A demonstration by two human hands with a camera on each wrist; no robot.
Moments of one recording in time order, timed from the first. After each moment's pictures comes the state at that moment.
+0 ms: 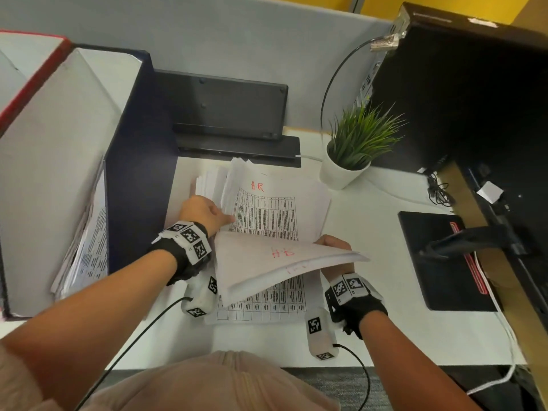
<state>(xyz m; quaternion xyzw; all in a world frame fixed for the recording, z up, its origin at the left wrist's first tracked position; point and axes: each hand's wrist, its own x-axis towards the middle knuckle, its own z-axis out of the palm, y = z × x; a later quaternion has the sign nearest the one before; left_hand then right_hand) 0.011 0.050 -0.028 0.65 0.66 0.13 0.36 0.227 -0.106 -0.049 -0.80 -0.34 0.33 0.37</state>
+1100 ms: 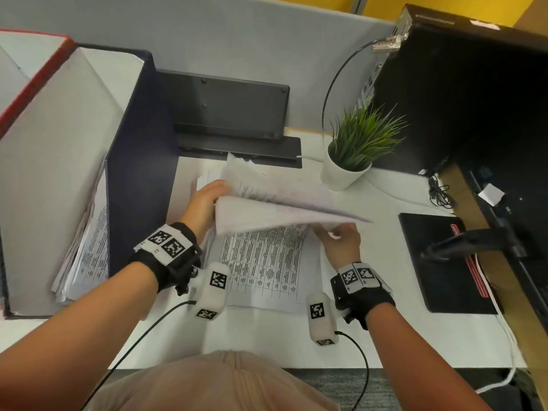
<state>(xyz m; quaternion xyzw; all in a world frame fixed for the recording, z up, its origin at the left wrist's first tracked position) 0.012 0.031 0.014 0.49 0.44 0.33 0.68 0.232 -0.085 -0.028 -0.83 -0.32 0.25 0.40</state>
